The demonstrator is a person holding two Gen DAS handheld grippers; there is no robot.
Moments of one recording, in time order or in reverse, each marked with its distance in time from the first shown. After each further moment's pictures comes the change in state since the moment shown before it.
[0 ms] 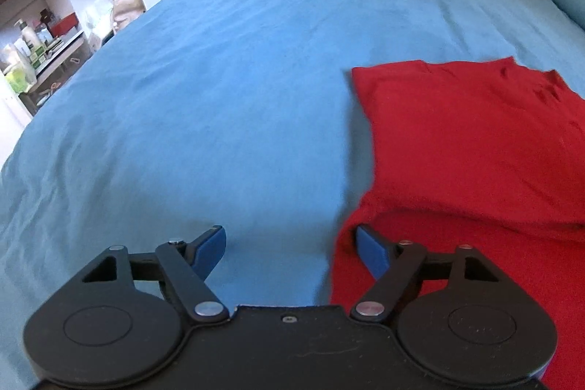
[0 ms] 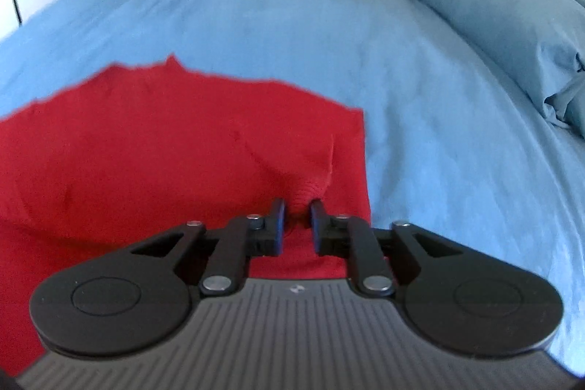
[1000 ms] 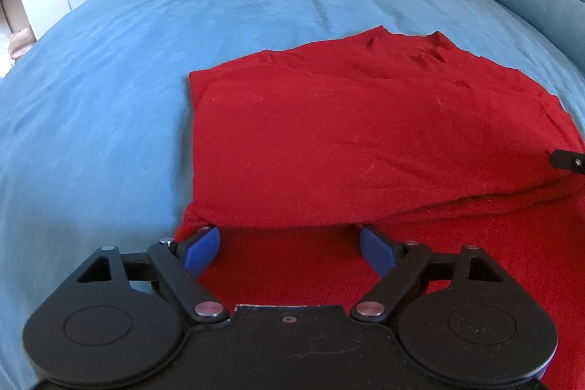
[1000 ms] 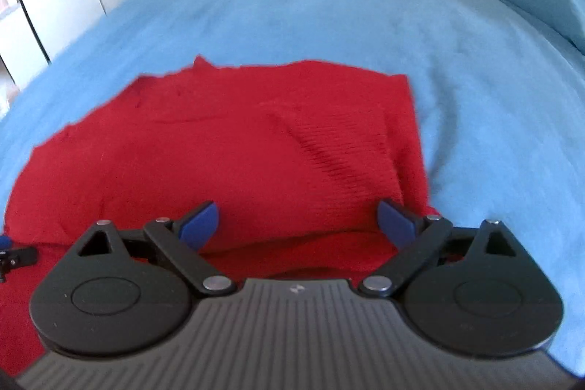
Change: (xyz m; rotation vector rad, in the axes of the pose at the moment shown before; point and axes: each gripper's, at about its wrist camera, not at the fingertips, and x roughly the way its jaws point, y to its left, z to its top) left arm 0.006 -0.059 -0.001 0.160 -0.011 -0.264; right arm 0.019 -0.012 -0.018 0.141 -0.033 0.223
